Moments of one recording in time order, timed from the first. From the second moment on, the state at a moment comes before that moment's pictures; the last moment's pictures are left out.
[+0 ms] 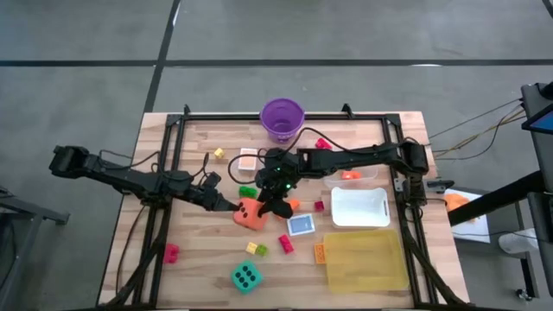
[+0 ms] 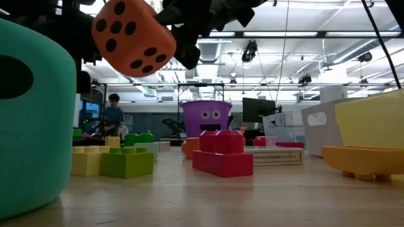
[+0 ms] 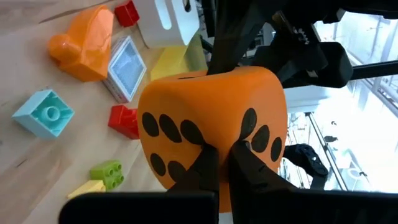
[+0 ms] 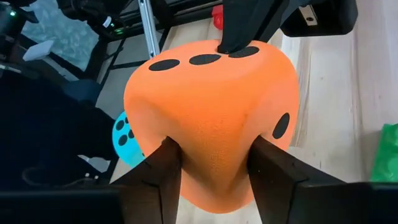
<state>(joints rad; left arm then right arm) -0.12 0.88 0.23 0.48 0.13 -1.37 -0.01 1.96 1.58 -0.27 -0.57 0.23</state>
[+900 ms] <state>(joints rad) -0.11 0.88 0.26 0.52 0.05 -1.45 -0.01 1.89 1.57 -0.29 -0.57 0.22</state>
